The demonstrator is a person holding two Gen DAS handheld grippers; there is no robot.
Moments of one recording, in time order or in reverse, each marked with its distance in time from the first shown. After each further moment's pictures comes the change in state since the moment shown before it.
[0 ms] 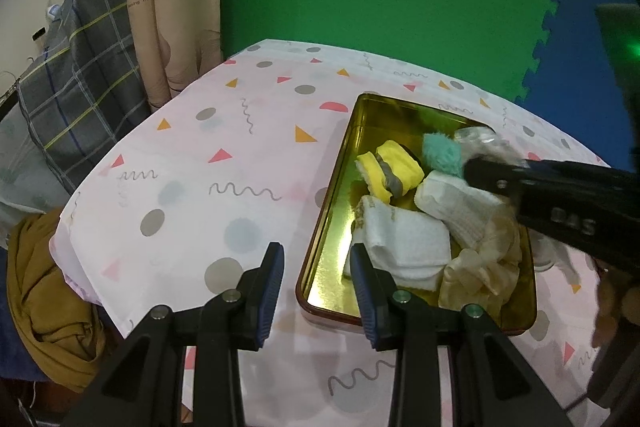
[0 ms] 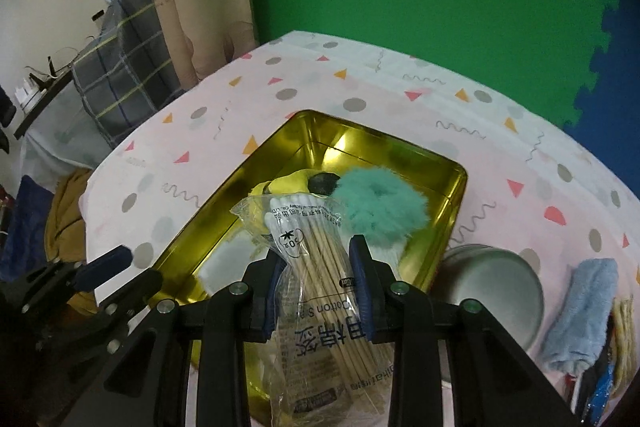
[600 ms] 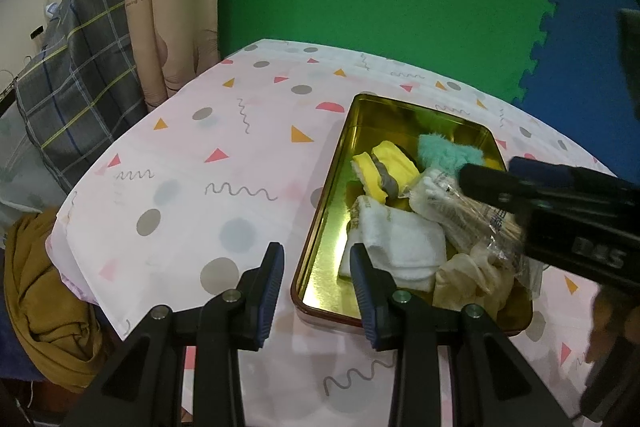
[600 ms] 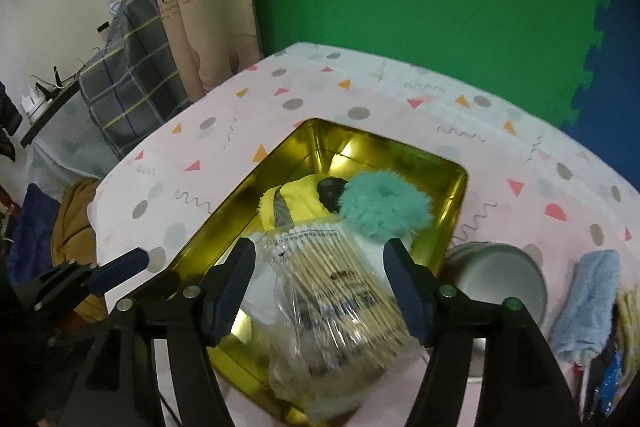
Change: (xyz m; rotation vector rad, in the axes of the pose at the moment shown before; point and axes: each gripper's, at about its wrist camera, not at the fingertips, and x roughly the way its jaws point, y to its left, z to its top) left arm -0.001 -0.002 0.000 -0.002 0.000 -0.011; right arm -0.022 0.003 -0.010 0.010 -0.059 0.016
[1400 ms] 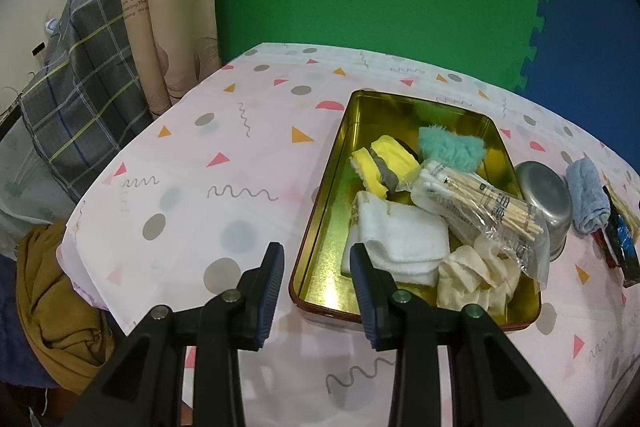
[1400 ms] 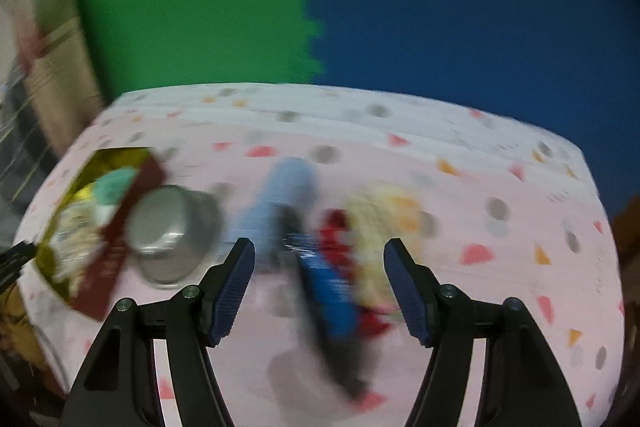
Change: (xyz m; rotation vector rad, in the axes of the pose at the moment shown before) left arm 0.000 -0.010 -0.004 0.047 -0.003 0.045; right arm -0.133 -0.227 -0.098 0.317 -0.051 -0.385
